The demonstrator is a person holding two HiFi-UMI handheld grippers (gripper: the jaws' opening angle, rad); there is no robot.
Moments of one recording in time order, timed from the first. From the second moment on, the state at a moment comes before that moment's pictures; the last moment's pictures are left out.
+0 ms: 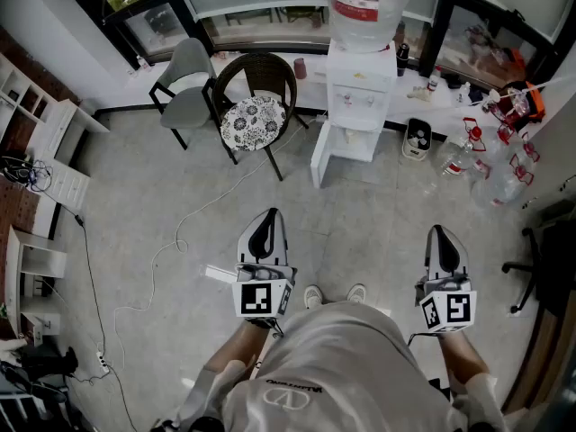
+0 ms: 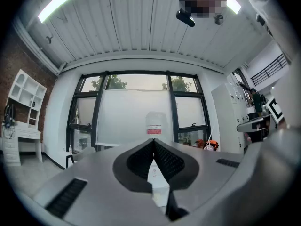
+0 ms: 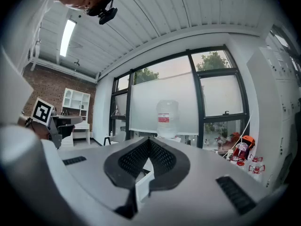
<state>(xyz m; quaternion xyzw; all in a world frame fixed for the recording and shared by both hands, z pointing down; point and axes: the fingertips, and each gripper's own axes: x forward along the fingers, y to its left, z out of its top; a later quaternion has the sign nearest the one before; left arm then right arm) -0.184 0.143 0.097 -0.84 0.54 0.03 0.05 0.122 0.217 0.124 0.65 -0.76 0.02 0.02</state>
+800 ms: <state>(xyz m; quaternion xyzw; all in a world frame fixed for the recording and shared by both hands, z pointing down) -0.146 0.145 0.096 -0.82 0.57 0.02 0.05 0.145 0.207 0.128 0.60 -0.80 0.03 0.02</state>
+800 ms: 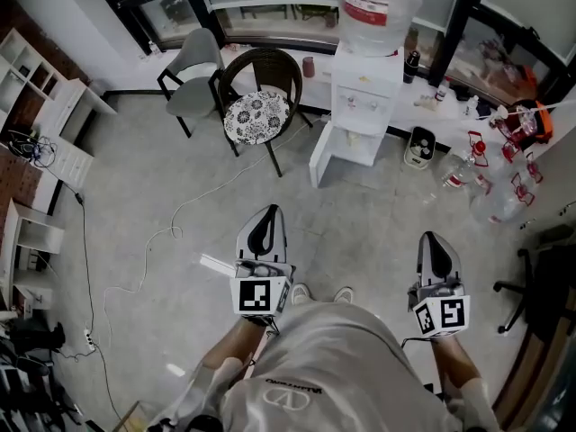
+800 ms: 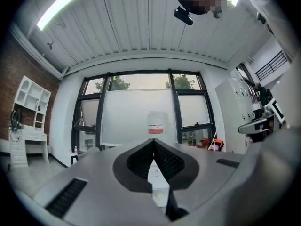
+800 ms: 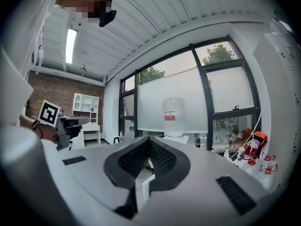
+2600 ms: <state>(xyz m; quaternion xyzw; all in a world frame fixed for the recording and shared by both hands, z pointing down) -0.156 -0.089 0.130 -0.85 0.52 0.01 0.03 0.059 -0.049 0.150 0.55 -0.84 0.03 0.04</state>
